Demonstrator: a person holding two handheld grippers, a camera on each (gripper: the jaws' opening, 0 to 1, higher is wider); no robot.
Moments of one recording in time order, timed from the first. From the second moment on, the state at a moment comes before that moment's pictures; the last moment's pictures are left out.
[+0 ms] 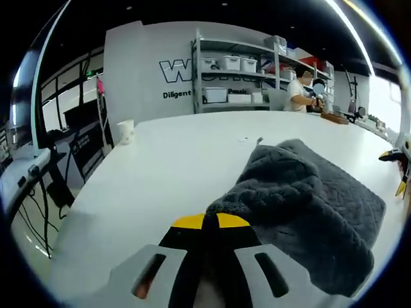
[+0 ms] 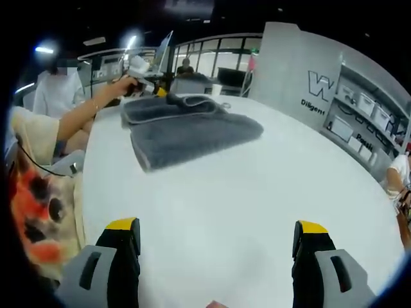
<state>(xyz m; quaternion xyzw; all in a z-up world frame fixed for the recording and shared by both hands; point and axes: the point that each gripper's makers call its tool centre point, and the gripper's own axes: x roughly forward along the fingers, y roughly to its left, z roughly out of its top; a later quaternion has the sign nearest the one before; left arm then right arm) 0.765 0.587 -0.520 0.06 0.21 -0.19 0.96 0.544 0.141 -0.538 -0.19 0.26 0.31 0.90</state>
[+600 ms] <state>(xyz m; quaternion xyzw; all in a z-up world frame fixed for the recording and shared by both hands) 0.752 0.558 -0.501 0.08 0.20 -0.28 0.94 0.555 0.147 -0.533 -0.15 0.25 0.31 0.91</state>
